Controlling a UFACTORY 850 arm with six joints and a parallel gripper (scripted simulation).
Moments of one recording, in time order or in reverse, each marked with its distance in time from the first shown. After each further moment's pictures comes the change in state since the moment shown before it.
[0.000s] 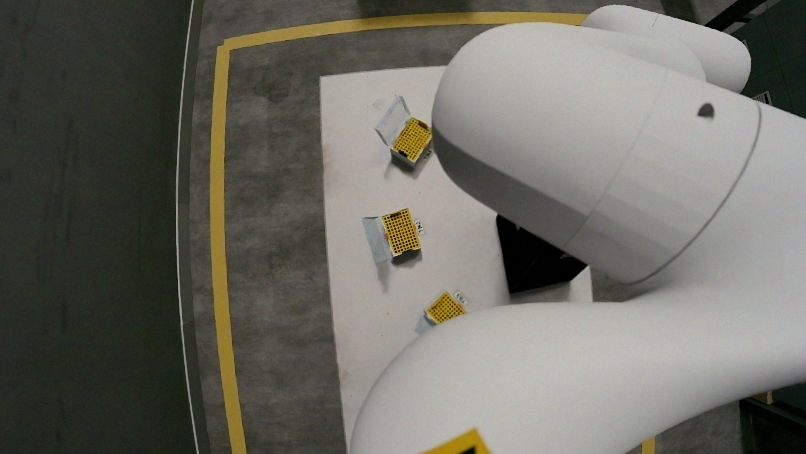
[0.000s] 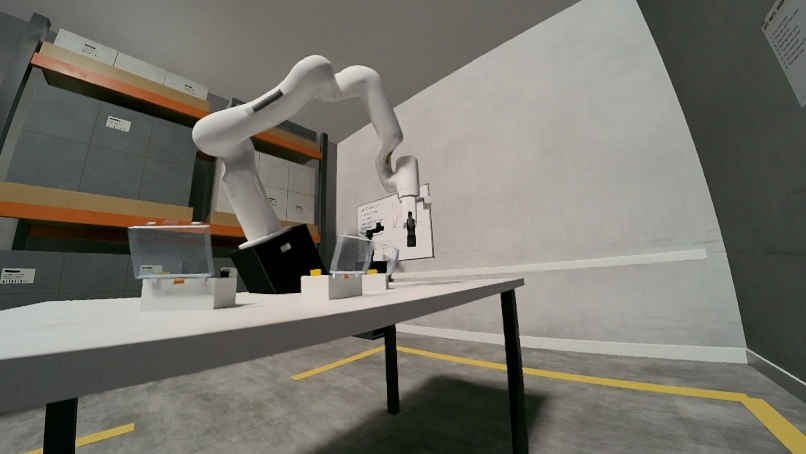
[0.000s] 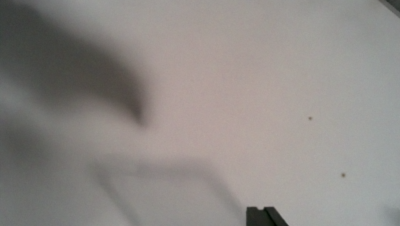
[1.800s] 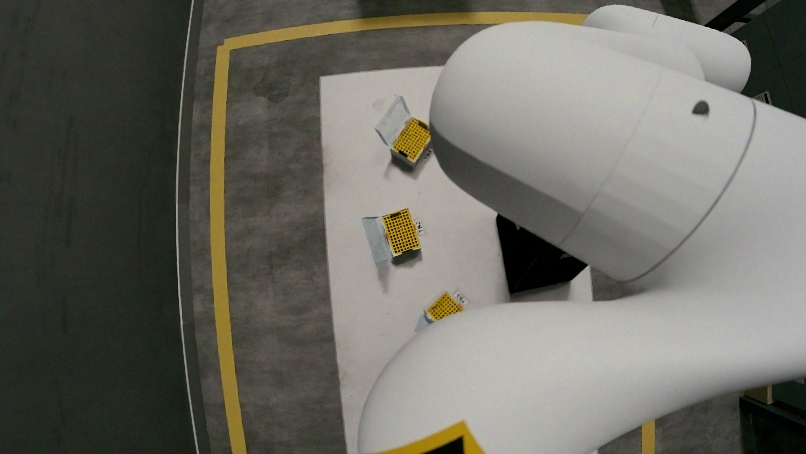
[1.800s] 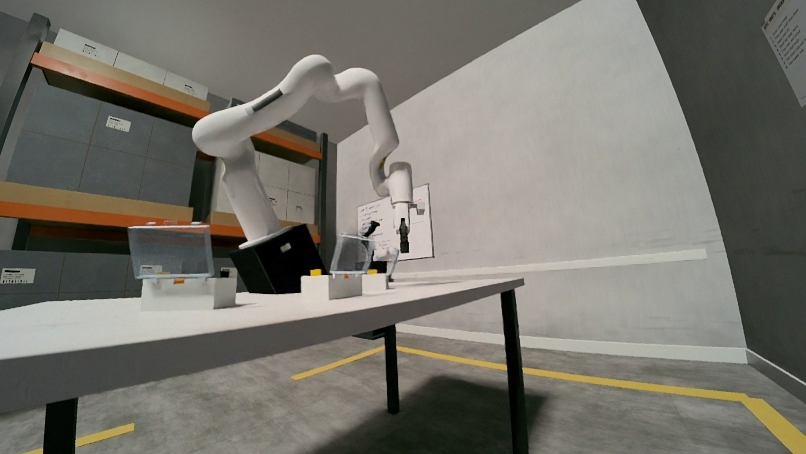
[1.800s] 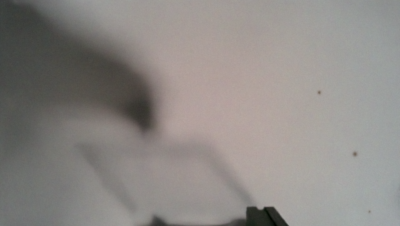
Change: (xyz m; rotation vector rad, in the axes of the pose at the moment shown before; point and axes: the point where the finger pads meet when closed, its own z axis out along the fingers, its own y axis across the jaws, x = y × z) arm -0.026 0.000 0.021 0.000 -0.001 0.000
